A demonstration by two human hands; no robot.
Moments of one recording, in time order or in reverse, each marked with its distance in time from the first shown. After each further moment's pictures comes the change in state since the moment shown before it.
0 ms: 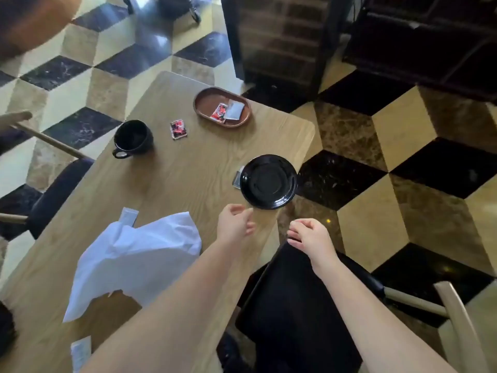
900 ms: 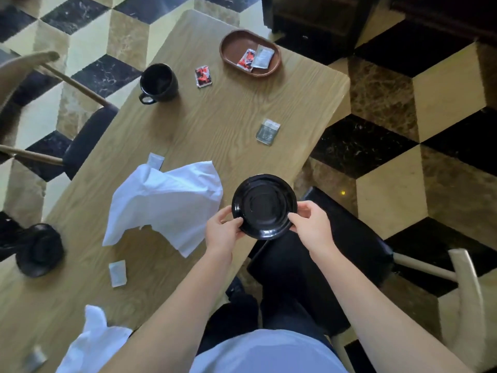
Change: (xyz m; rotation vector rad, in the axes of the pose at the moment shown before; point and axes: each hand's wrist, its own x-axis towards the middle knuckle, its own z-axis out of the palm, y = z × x) left_hand -0.071 -0.081 -0.069 -0.194 0.191 -0.084; right_hand -0.052 0.046 0.019 -0.209 -0.053 -0.097
